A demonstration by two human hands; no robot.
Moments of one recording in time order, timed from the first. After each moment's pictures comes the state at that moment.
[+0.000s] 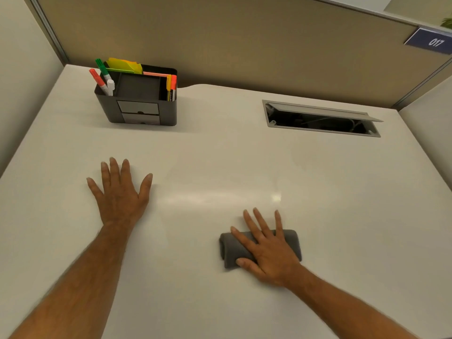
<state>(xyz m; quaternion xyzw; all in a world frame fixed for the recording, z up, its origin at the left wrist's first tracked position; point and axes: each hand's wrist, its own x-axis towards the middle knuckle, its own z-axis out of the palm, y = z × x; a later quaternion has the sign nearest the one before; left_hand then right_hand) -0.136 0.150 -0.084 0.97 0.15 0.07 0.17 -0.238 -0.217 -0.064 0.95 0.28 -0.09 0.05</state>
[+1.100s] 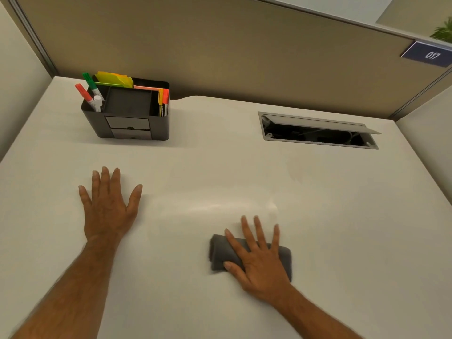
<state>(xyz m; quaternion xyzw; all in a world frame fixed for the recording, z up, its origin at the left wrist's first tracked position) -0.109 0.157 -0.088 0.97 0.13 0.07 0.18 -0.217 -0.201 -0.074 0.98 0.17 -0.04 0.03</state>
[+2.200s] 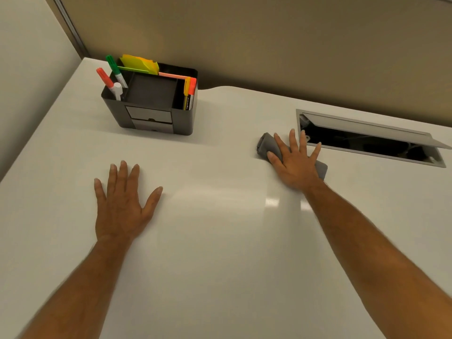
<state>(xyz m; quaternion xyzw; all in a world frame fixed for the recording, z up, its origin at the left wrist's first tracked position) -0.106 0.153 -0.090 0.98 0.15 0.05 0.13 0.075 -0.243 -0.068 0.99 0.08 -0.06 0.01</state>
